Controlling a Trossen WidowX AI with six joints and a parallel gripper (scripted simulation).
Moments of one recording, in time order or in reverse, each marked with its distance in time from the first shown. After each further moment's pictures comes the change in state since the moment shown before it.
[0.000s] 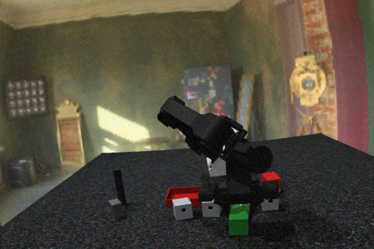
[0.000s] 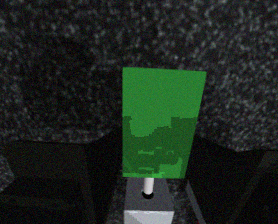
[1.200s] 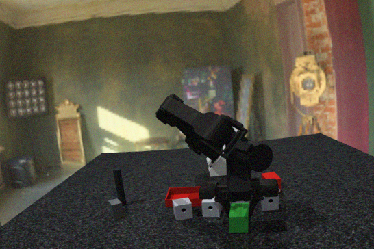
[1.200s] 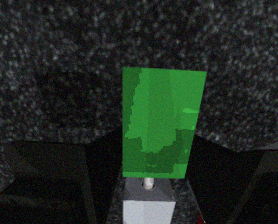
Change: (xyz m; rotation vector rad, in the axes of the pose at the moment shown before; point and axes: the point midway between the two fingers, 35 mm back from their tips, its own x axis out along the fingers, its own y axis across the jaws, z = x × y) arm 0.000 0.000 -0.013 -0.004 0.002 -0.003
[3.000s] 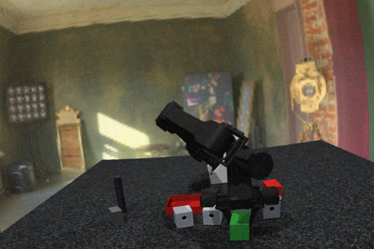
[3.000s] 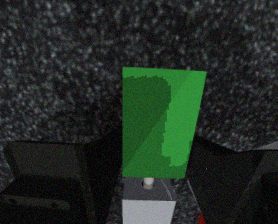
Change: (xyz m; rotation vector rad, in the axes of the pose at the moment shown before) arm 0.001 -0.001 -0.003 0.005 0.000 0.004
